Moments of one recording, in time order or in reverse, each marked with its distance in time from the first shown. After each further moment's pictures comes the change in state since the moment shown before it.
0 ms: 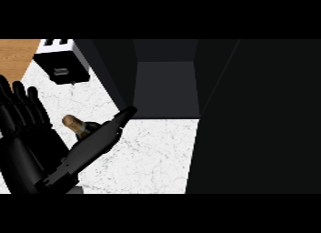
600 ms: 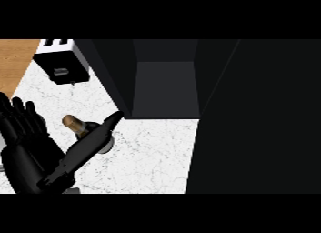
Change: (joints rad) left arm 0.128 0.028 0.024 0.041 0.117 0.088 -0.133; right arm -0.100 -0.018 -0.025 0.000 0.001 -0.011 0.081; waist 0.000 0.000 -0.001
